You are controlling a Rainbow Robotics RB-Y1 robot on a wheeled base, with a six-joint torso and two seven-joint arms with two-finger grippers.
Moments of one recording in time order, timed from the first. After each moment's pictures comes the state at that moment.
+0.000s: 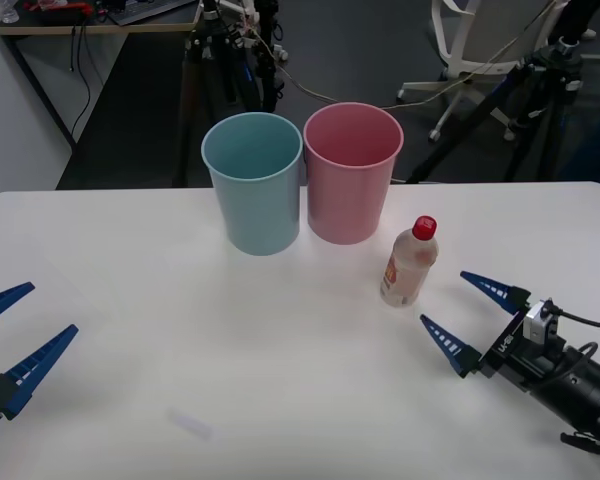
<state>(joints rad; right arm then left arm) -0.08 -0.45 -0.01 -0.98 0.74 -1.11 0.68 0.35 0.40 0.52 -1.66 -0.96 -1.22 0.00</state>
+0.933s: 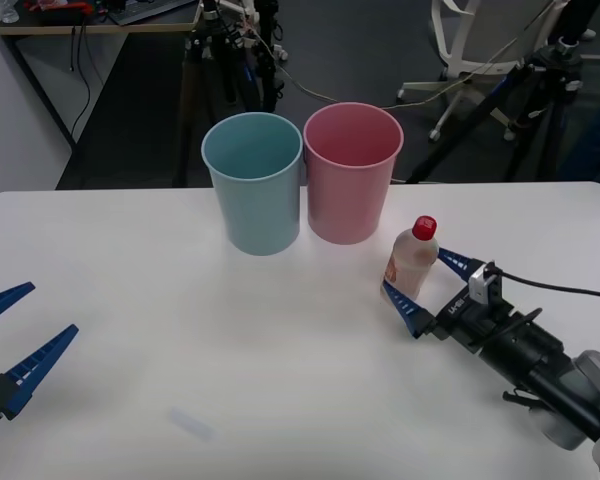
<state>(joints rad) -0.20 -0.39 0.10 -0.98 0.70 -0.88 0.70 0.35 0.40 0.52 -1.66 -0.96 -1.22 0.00</state>
